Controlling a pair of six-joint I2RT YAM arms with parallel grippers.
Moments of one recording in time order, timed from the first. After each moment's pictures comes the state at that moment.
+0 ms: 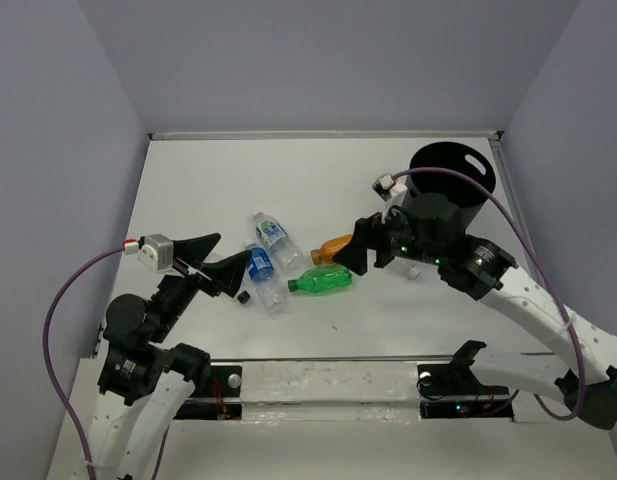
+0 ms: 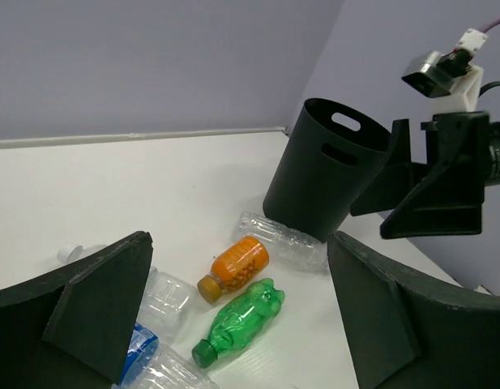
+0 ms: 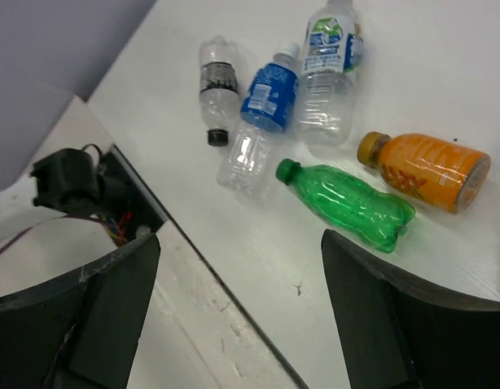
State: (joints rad) left arm -0.38 0.22 0.61 -0.19 0.21 -0.39; right arm 0.74 1.01 1.09 -0.44 -0.26 0.42
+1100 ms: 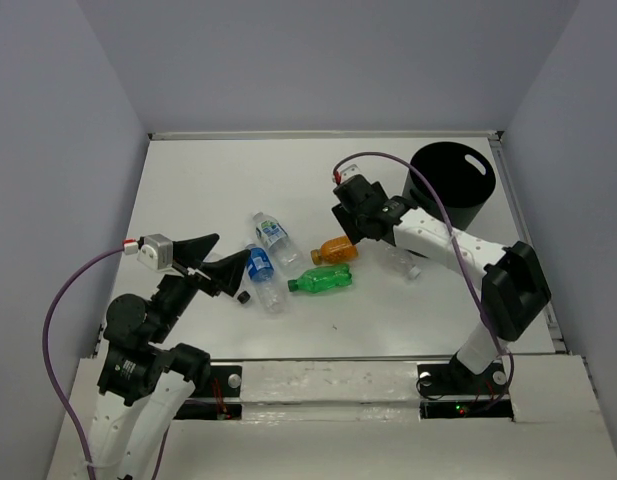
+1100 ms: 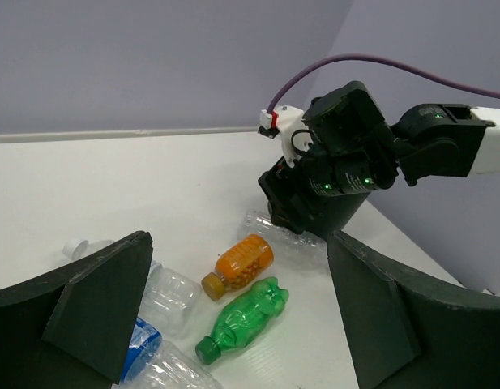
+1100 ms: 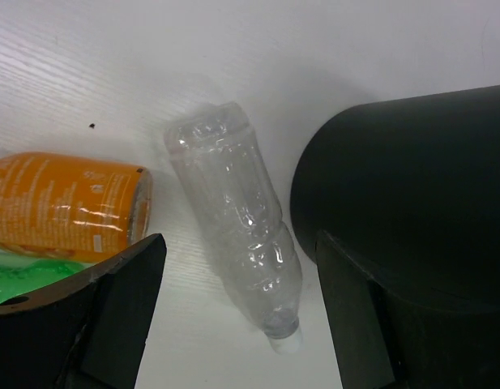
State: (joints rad) left arm -0.38 0.22 0.61 -0.20 0.19 -0.39; right arm 0.74 1.66 1.32 -0.60 0.54 0.06
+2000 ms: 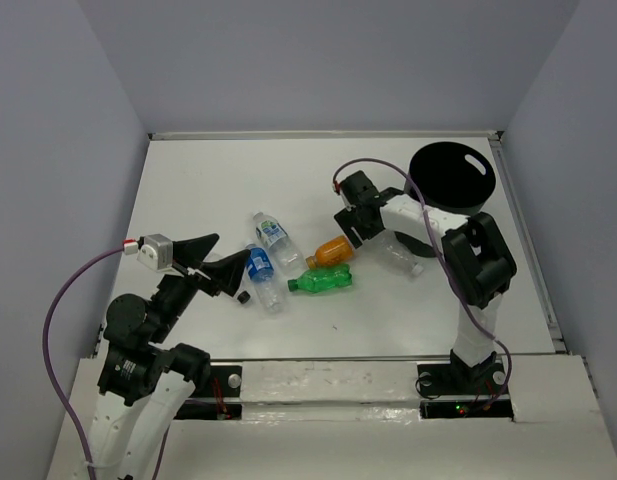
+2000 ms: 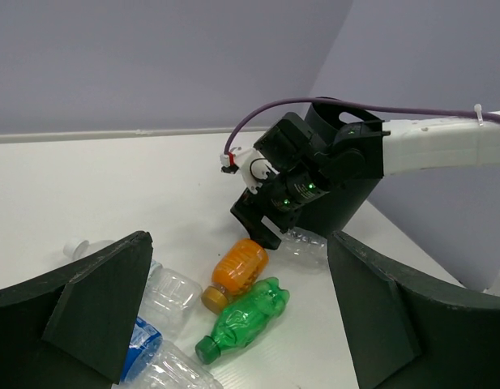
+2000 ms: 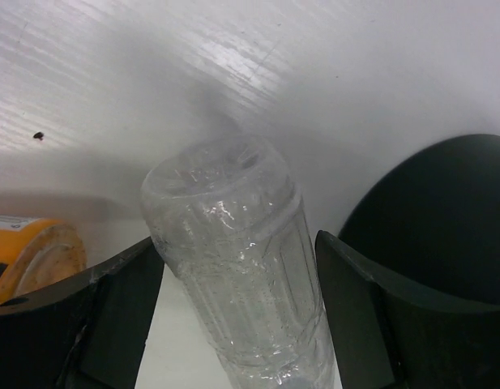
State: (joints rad) left arm -0.37 0.22 0.61 -0.20 0.19 -0.39; right arm 0.58 1.93 1.39 -0.58 0.30 -0.07
